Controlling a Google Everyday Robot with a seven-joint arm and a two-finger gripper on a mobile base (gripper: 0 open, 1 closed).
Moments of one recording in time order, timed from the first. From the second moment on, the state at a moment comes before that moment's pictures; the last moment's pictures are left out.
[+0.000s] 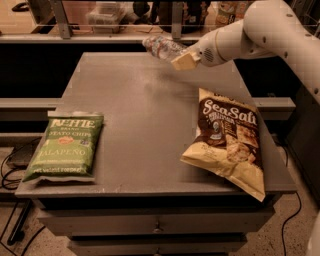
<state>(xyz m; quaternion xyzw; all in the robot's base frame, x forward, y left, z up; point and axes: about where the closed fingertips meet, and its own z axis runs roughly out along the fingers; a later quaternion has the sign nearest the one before) 0.738 -0.062 0.919 -0.42 0.76 0.17 0.45</state>
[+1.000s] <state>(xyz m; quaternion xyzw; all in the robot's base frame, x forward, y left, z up) 0.593 0.067 0.870 -0.60 0.67 0.28 0.33</state>
